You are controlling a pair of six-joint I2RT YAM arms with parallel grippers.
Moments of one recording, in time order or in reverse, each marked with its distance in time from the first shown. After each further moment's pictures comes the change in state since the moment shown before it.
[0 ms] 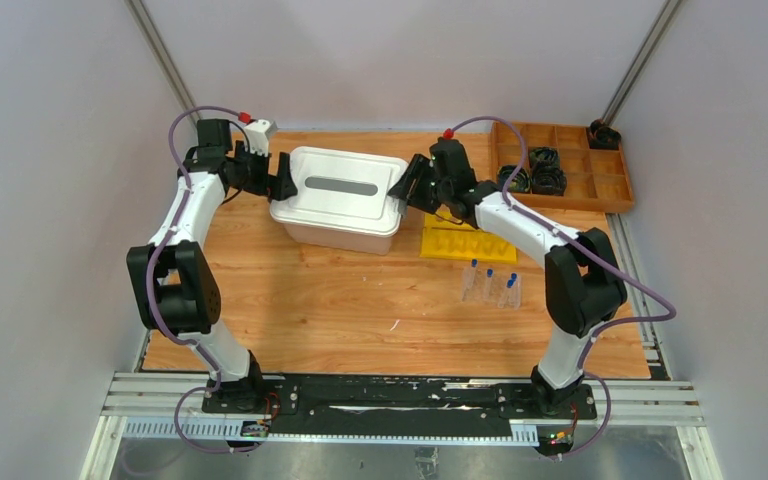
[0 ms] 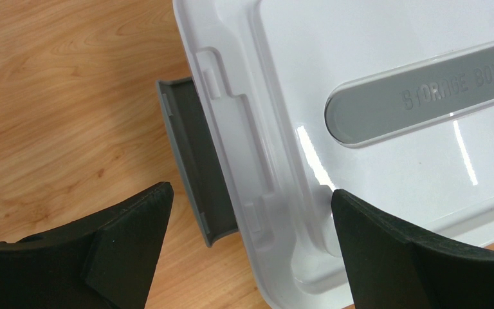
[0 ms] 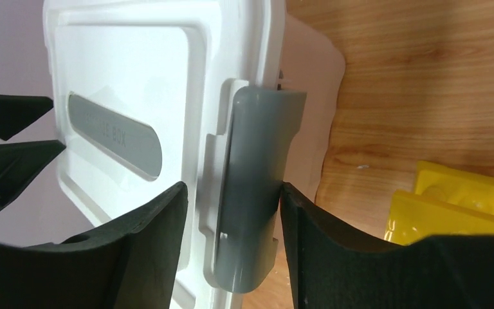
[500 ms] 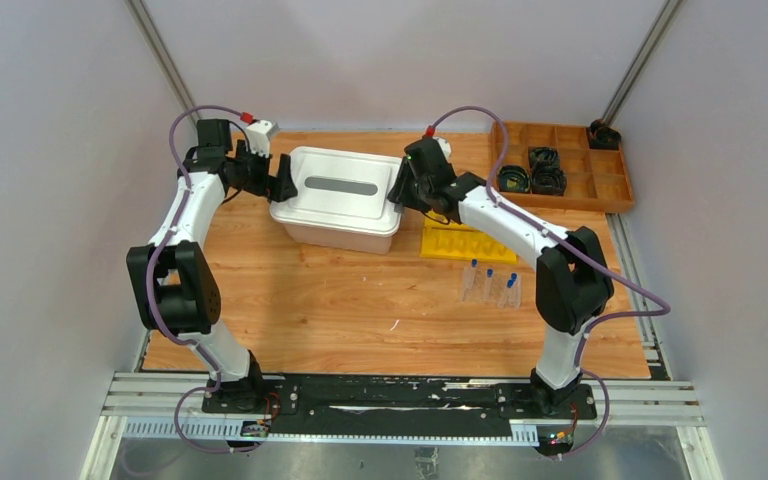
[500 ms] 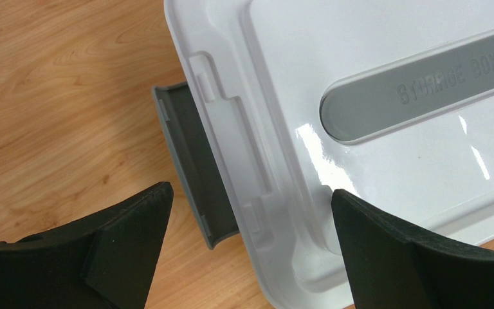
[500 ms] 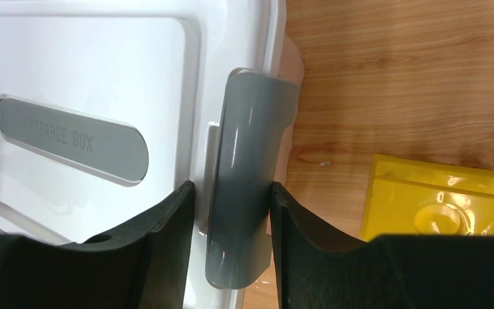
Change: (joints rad) left arm 0.000 0.000 0.000 -0.003 0.013 0.052; right arm 0.097 0.055 0.183 -0.241 0.270 -0.104
